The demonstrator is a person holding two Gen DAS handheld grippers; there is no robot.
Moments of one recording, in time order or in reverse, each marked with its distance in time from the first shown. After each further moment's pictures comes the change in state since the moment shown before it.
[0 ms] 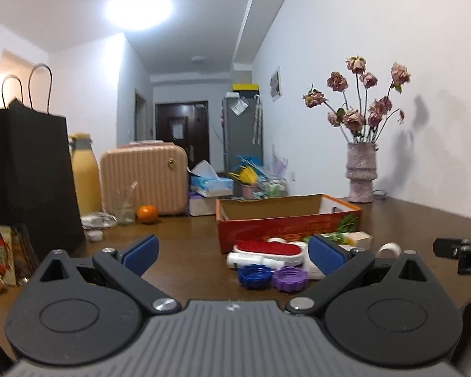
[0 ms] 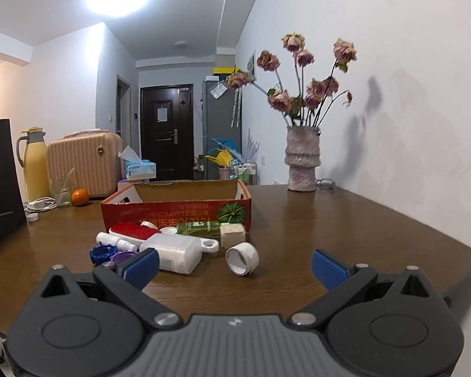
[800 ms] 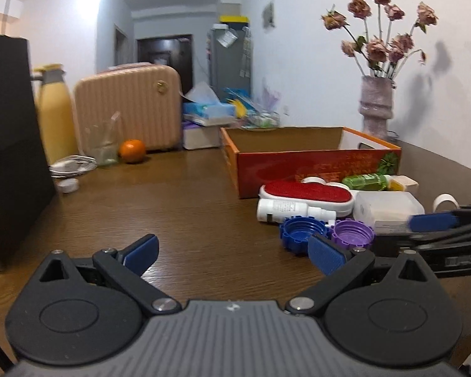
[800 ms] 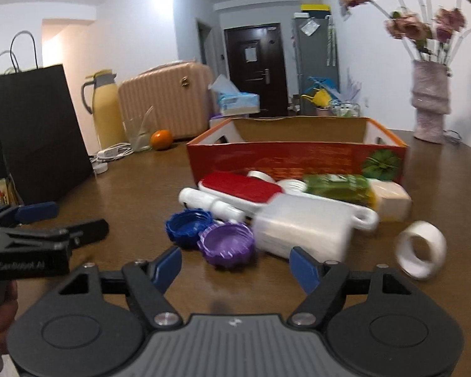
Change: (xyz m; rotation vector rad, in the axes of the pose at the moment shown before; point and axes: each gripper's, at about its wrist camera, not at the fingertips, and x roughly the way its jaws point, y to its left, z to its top) left arm 0.137 0.066 -0.027 -0.009 0.288 -0.108; right arm 0.153 0.095 0.000 -0.056 0.255 0.379
